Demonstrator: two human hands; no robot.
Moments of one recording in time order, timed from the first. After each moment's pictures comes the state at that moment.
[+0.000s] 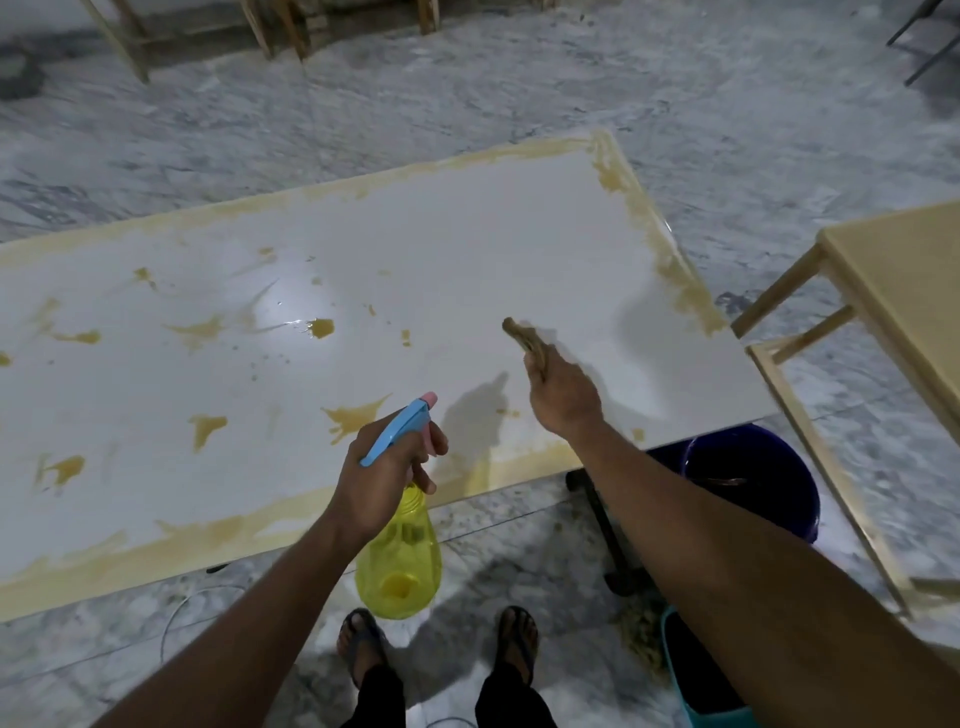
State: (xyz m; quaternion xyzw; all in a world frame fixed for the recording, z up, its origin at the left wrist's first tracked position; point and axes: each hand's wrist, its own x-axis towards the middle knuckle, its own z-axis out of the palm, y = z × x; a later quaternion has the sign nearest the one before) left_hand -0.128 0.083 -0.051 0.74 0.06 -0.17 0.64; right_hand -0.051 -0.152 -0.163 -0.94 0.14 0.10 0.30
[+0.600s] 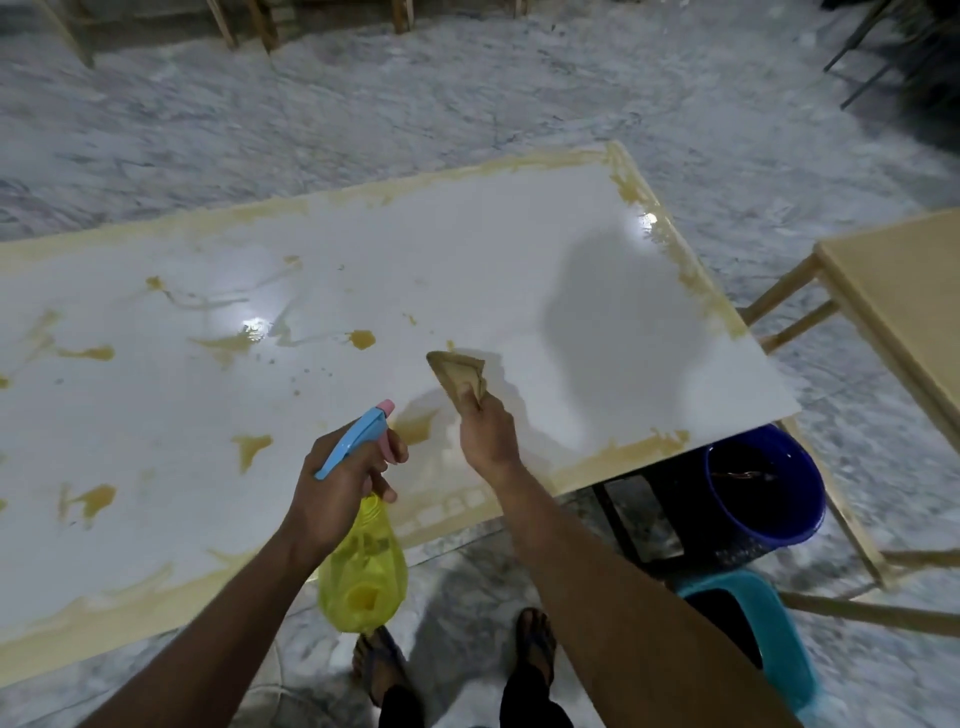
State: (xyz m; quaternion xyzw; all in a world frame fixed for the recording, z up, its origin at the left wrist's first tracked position) left_hand -0.092 0.229 -0.051 0.74 0.08 -0.18 0.65; right_hand -0.052 0.052 -0.150 -0.82 0.27 0.12 0.49
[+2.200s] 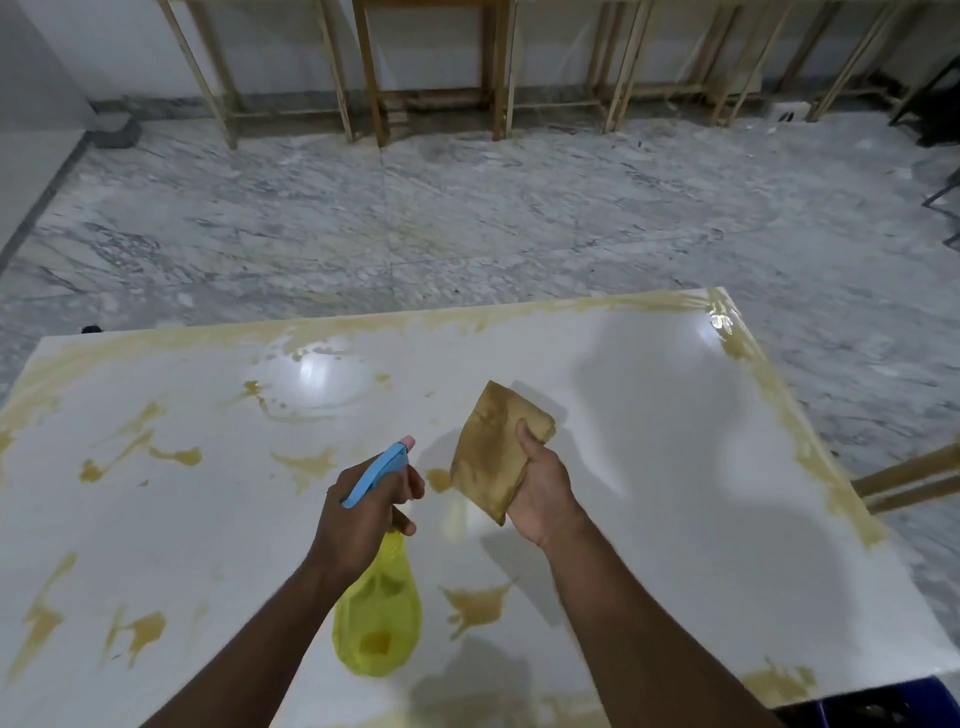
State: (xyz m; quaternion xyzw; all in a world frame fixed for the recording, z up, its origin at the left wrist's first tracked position) left_hand 0.072 0.285 -0.033 0.73 0.13 -0.10 0.67; right_hand 0.118 0.079 -0.101 -0.40 0.29 0.19 0.85
